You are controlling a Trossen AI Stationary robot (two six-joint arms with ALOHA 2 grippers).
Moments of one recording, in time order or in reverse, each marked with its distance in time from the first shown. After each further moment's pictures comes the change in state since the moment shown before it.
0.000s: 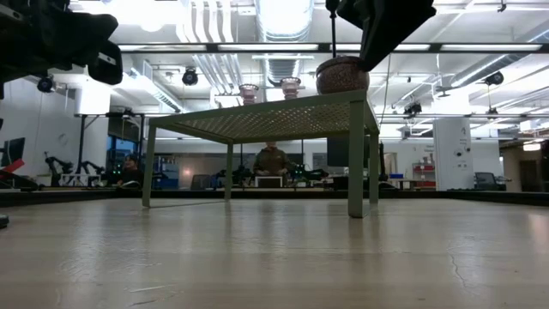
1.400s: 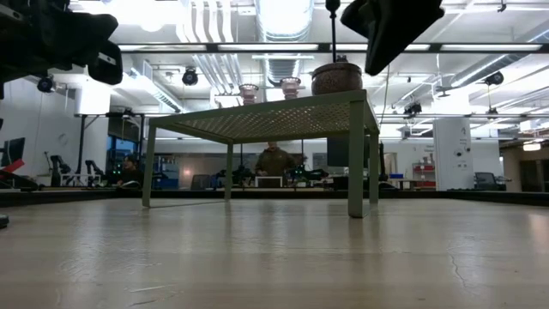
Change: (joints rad) left arm 0.000 0.000 0.000 0.000 0.000 0.000; right arm 0.003 -0.028 -0.048 0.047 -0.069 0.032
